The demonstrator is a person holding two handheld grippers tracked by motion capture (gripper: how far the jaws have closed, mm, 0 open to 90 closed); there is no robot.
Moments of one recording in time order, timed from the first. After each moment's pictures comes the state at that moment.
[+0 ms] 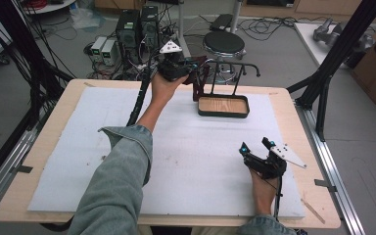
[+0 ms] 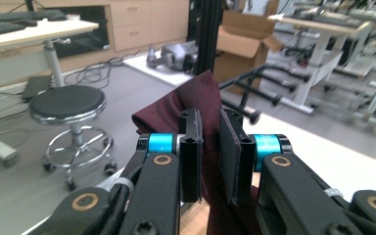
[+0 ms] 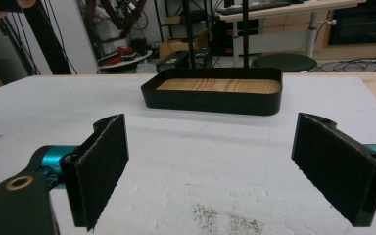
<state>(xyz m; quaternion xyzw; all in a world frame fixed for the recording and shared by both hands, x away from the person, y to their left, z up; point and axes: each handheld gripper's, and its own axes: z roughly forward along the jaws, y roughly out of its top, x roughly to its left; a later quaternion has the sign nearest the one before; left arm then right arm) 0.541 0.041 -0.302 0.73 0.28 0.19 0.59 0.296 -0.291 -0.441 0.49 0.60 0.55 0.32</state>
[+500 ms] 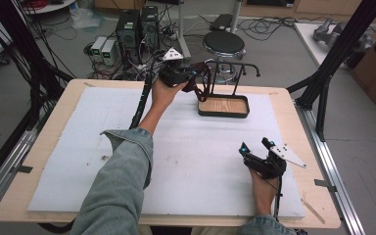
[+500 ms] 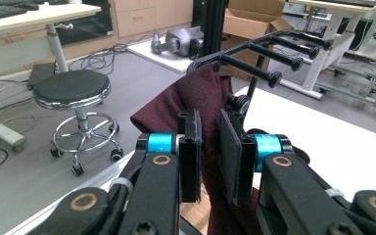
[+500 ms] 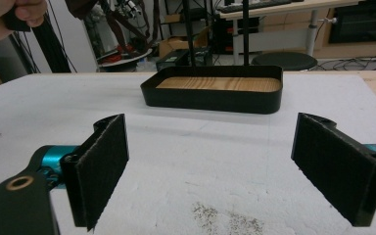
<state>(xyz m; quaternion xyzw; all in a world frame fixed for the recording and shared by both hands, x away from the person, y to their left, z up) 0.544 0.039 -0.325 0.74 0.29 0.19 0.57 0.297 -0.290 -0.442 0.49 0.60 0.55 0.32</state>
